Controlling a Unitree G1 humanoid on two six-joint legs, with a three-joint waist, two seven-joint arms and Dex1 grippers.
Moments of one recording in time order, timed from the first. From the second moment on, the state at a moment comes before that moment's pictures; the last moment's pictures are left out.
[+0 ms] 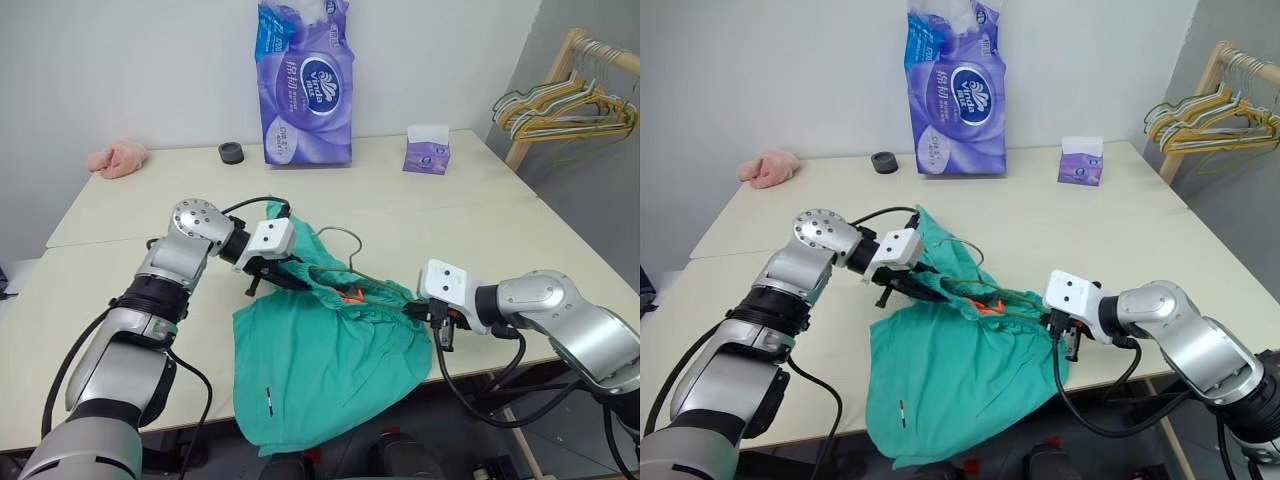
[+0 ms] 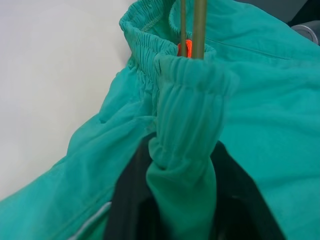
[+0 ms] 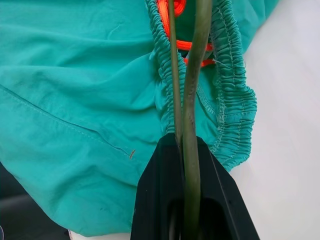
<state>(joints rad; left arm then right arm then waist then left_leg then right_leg) -0.85 0.63 -0.32 0.57 -0.12 -0.09 -1.61 -0.41 -0.89 0.34 -0.54 0.26 0.83 0.89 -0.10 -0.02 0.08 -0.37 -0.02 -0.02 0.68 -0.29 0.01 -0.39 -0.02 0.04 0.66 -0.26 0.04</state>
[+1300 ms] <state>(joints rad) -0.82 0.60 -0.25 0.56 -0.12 -0.05 -1.54 0.12 -0.56 -0.05 -0.67 0.35 0.87 0.58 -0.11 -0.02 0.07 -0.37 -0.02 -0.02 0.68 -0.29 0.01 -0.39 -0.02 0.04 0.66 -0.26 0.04</state>
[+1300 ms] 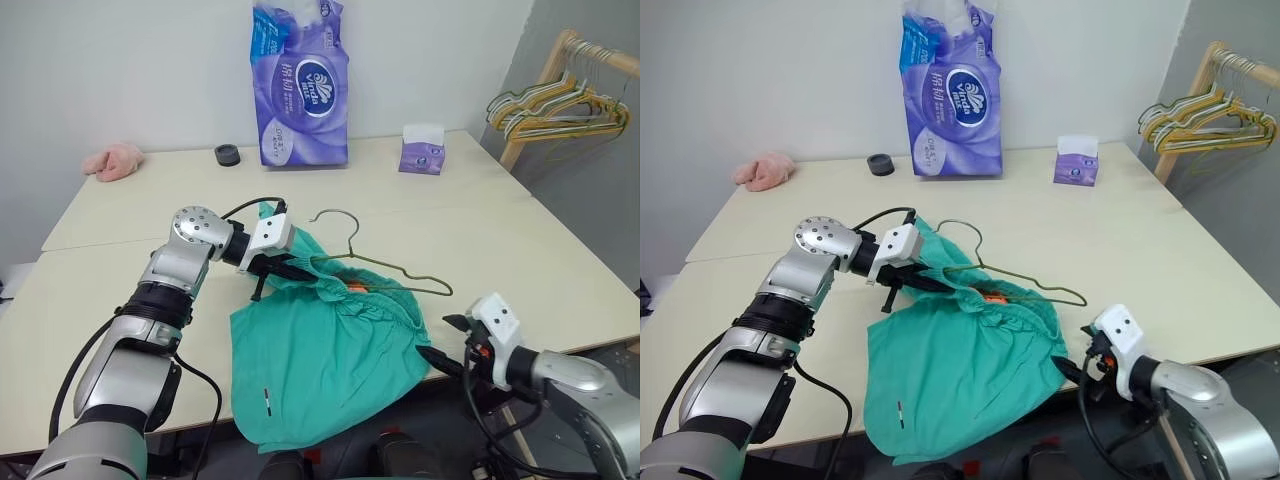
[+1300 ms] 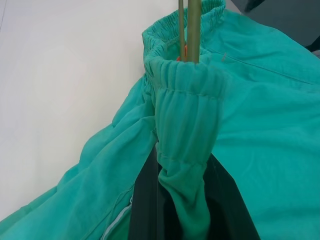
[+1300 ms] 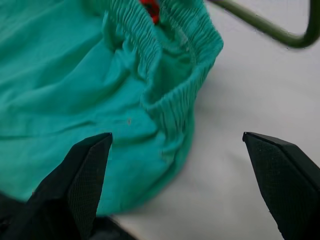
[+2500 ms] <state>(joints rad) -0.79 0.70 -0.25 0.51 -0.09 -0.04 -1.58 0.05 -0.54 -0.08 -0.59 0.46 0.98 0.49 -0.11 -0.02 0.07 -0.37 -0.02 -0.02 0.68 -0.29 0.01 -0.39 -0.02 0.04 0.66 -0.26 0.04</state>
